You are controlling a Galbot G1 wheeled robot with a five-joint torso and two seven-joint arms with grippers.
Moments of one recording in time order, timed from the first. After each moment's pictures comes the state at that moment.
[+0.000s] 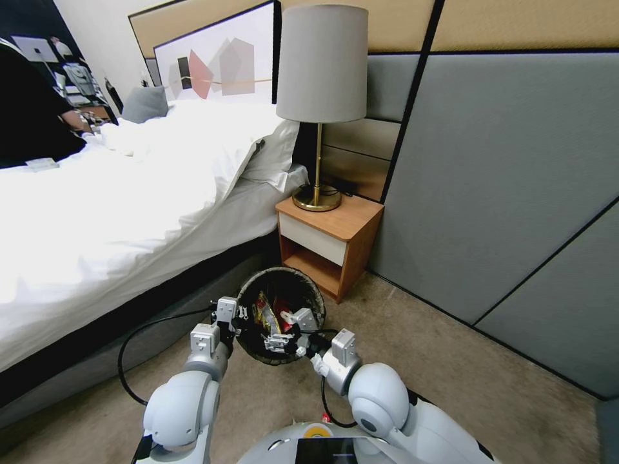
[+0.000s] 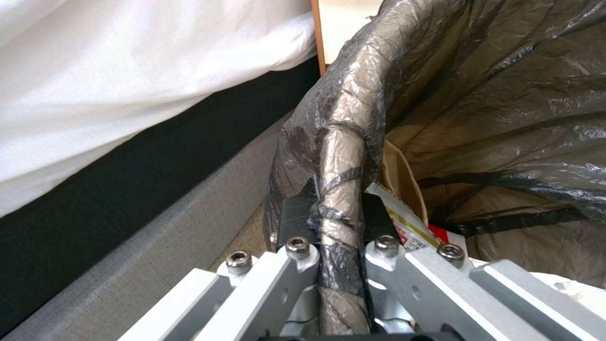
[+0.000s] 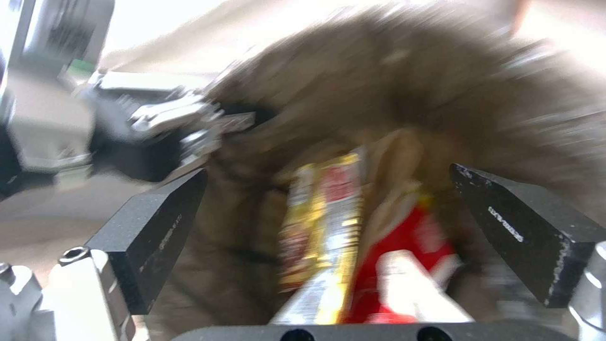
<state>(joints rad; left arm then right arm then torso) 1.57 -1.53 -0.55 -2.42 0.15 0.64 0.16 -1.21 1.06 -0.14 2.36 0.49 -0.50 0.19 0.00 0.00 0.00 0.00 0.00</state>
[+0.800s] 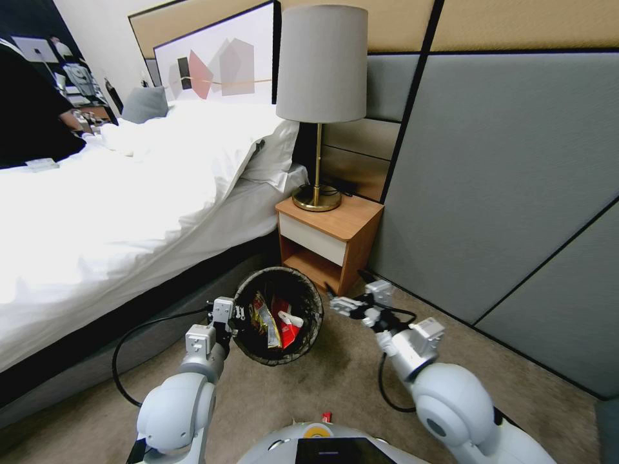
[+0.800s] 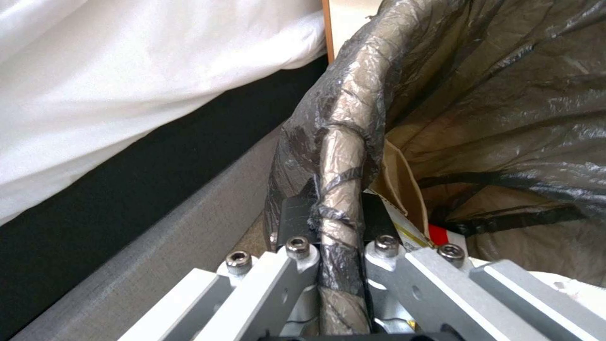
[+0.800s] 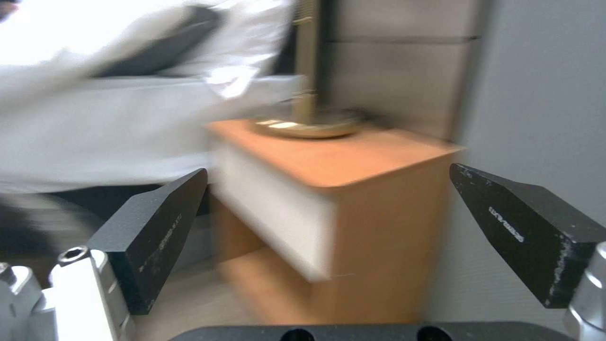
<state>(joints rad) 1.59 -1.52 -0.58 -2.43 0.13 0.64 0.16 -1.60 1.15 0.51 2.43 0.26 -0.19 0.11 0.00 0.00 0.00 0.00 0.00</state>
